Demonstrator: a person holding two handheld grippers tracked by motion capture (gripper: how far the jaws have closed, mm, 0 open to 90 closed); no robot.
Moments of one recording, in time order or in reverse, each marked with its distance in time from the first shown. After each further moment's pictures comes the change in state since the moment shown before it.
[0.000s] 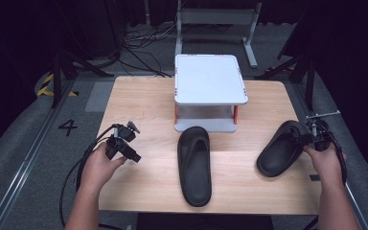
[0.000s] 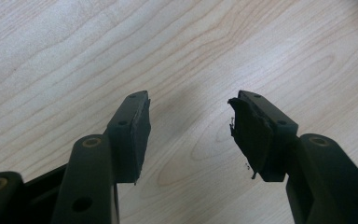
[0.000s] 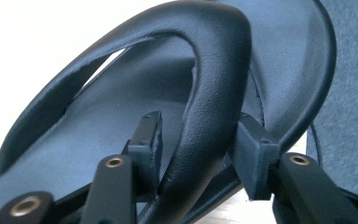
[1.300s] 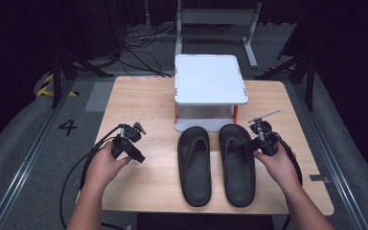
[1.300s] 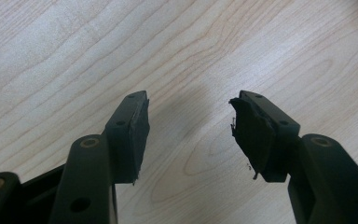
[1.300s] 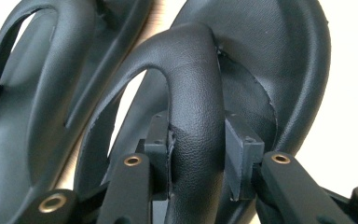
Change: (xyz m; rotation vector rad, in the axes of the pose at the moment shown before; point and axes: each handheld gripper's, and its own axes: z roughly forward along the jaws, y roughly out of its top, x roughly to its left) left arm -0.008 0.012 0.010 0.028 0.008 0.038; right arm 0.188 -0.002 -0.001 0.070 0.290 -0.281
